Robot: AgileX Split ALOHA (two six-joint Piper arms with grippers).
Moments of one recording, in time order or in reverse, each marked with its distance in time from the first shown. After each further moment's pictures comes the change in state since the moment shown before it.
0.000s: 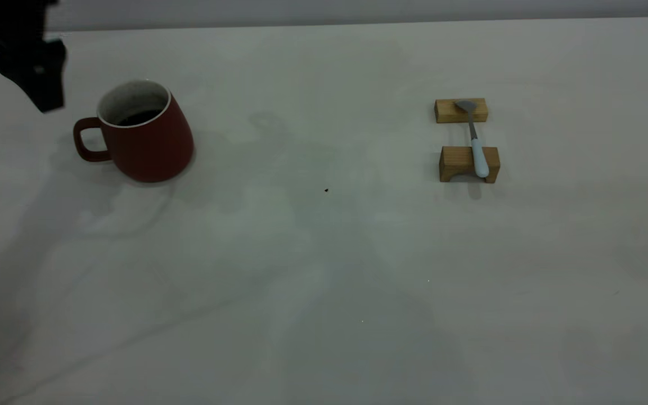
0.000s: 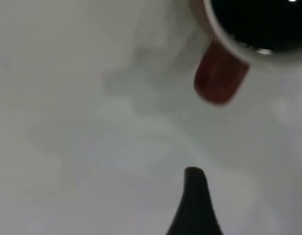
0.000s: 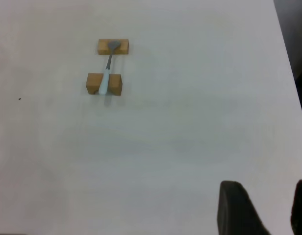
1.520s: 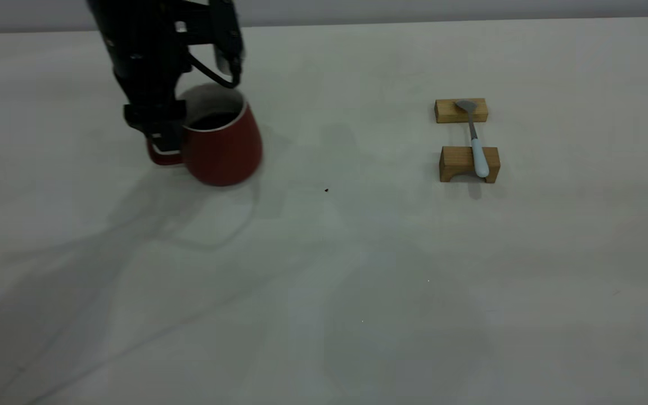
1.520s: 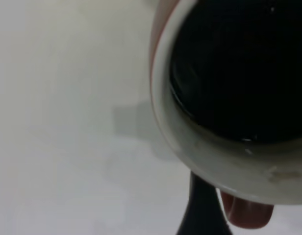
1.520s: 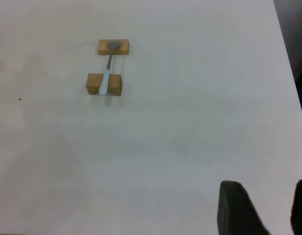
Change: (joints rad) left arm -0.231 0.147 -0.024 0.010 -0.188 0.106; right arm 0.000 -0.001 0.000 0.000 0.000 0.000
